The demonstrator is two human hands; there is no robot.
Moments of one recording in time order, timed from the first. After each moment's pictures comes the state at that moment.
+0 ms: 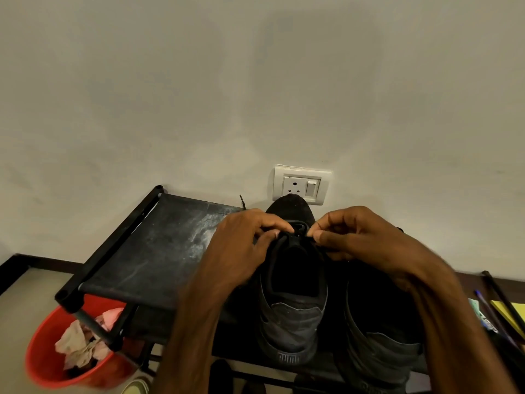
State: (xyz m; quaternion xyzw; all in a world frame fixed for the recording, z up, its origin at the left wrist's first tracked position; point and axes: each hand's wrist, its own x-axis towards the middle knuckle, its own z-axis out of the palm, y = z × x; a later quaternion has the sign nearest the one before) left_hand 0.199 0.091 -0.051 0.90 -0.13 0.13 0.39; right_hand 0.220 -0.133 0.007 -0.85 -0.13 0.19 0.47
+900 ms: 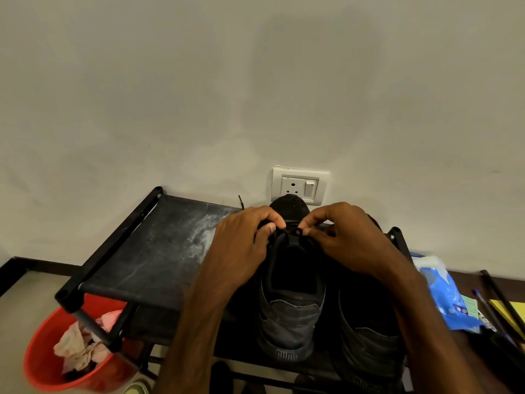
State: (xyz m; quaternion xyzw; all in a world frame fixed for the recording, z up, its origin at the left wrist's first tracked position) left_hand 0.202 0.085 -0.056 0.90 -0.10 0.18 0.38; right_hand 0.234 -0.116 -0.011 -0.93 -0.20 0.04 0.31
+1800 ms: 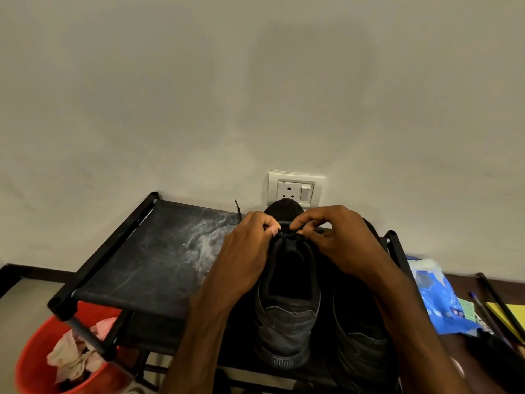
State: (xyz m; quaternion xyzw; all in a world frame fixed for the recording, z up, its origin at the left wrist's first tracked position) left_hand 0.207 0.070 -0.066 0.90 -0.07 0.13 0.40; right_hand 0.238 -0.116 -0.021 -0.91 -0.18 0.00 0.37
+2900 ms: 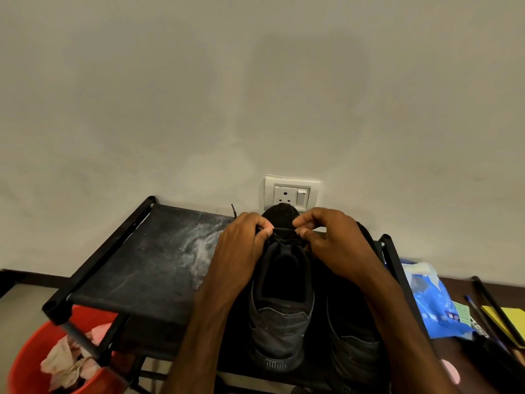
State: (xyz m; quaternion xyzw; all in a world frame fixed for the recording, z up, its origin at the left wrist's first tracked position) left_hand 0.226 0.071 -0.078 0.90 -0.05 0.18 0.39; right_hand 0.240 -0.114 -0.025 -0.91 -0.13 -0.01 0.39
